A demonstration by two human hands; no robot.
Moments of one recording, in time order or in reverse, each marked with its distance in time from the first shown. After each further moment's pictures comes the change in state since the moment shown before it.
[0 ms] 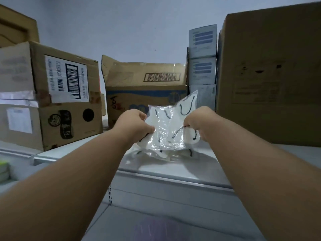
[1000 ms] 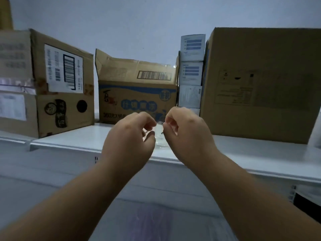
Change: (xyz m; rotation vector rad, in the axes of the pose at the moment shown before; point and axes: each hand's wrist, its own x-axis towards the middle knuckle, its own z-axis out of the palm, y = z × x) left_hand -0.114 -0.012 -0.011 0.121 0.286 0.644; right_hand -0.149 0.015 0.013 -0.432 0.374 -0.953
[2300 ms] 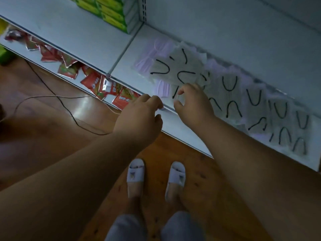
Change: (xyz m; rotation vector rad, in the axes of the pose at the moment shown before) left_hand -0.574 -0.217 0.188 0.110 -0.934 -0.778; right_hand -0.574 -0.006 0.396 0.203 -1.155 0.594
